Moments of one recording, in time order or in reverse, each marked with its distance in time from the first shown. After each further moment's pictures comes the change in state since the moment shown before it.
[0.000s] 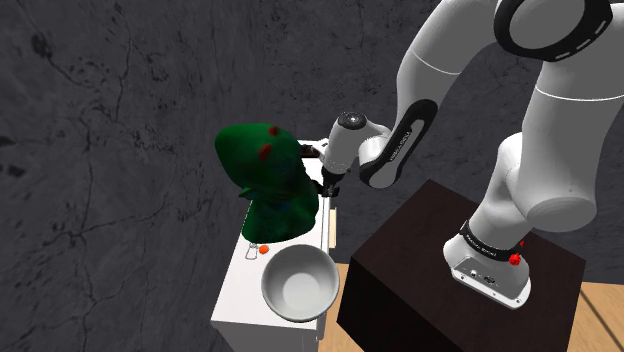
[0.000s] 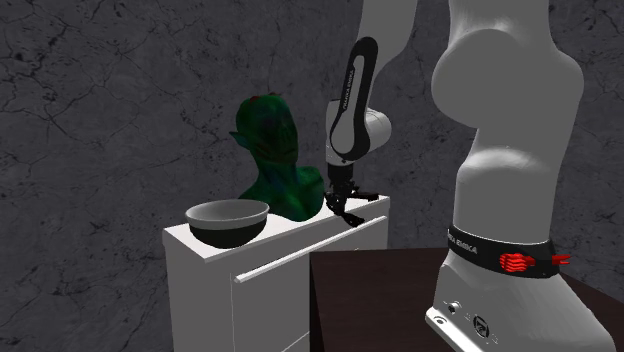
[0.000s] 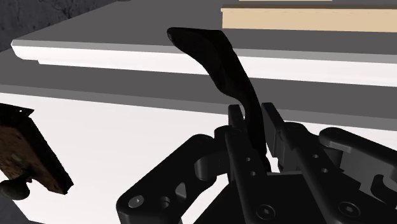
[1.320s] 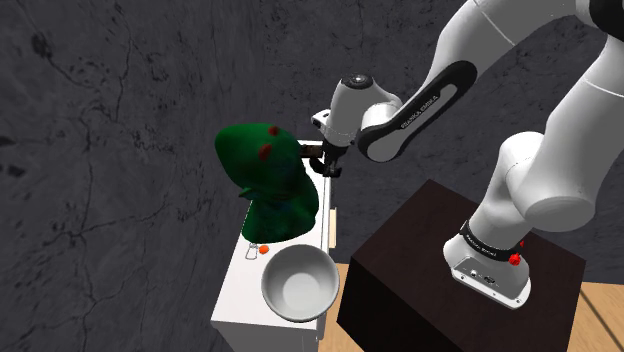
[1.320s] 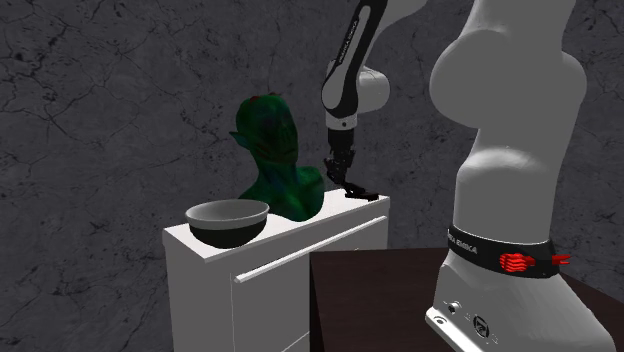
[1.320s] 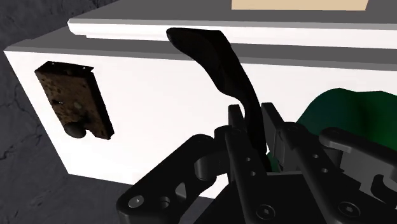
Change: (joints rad) arm -0.033 -0.297 0.073 -0.017 0.174 -0.281 -0.175
